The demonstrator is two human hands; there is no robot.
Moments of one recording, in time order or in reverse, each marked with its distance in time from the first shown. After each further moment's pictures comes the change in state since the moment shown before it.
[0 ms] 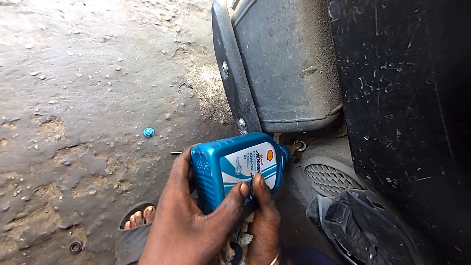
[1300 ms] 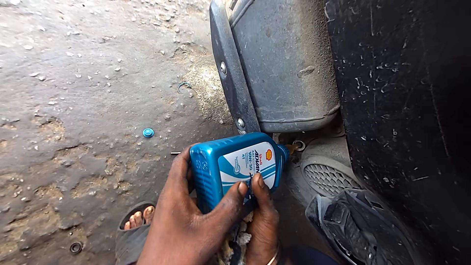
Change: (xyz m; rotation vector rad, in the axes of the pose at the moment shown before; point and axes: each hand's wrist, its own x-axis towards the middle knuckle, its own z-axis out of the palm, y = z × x) left_hand 0.001 0.002 0.001 -0.010 -0.001 -0.014; right_hand 0.000 -0.001 0.002 0.003 0.038 0.001
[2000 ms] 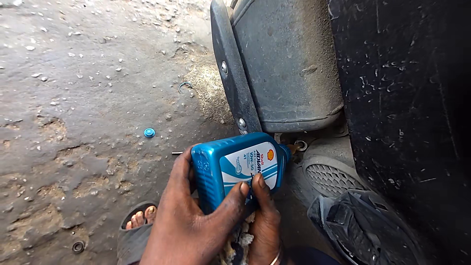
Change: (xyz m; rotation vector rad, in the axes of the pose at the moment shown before) left_hand 0.000 -0.001 0.000 -0.006 -0.005 0.004; right_hand 0.000 -0.001 -0.001 -0.003 -0.039 0.020
